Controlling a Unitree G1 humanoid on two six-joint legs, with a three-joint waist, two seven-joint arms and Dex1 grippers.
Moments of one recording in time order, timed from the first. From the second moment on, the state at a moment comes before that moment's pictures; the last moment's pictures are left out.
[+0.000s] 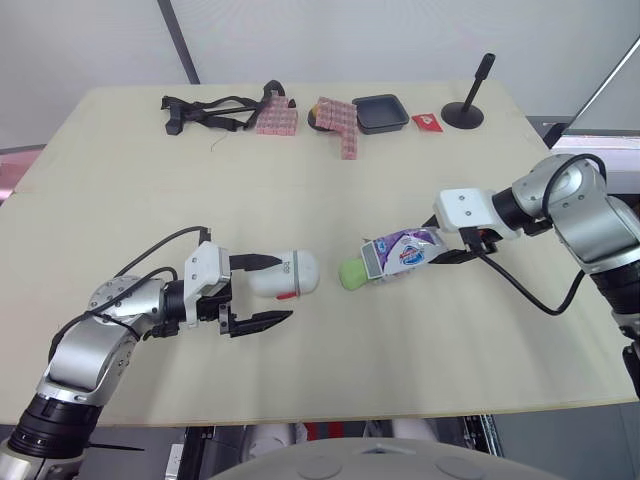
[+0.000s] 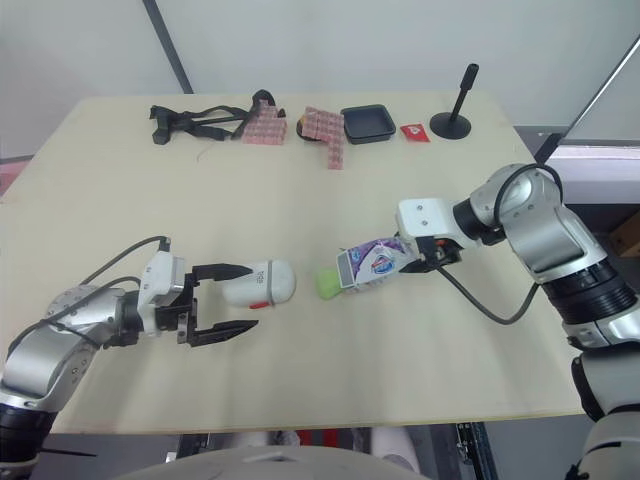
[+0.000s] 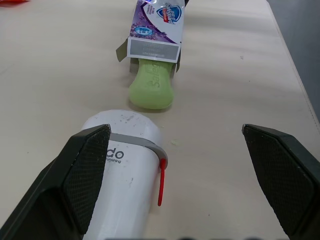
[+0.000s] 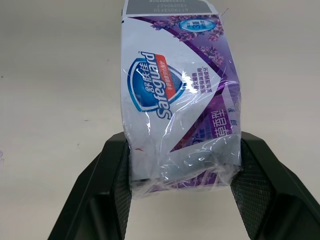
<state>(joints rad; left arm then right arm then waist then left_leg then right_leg) 0.00 0.69 0.01 -0.32 -0.50 0.21 -1.12 -0.68 -0.91 0.34 -0.03 0.04 0.27 1.50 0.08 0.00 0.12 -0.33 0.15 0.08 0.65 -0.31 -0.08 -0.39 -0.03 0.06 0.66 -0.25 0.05</state>
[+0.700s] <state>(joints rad) -0.01 0.69 0.01 -0.28 -0.50 0.20 -1.16 -0.30 -0.84 -0.23 0.11 0.25 0.40 1.04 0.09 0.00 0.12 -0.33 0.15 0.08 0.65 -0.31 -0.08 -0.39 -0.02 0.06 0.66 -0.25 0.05</state>
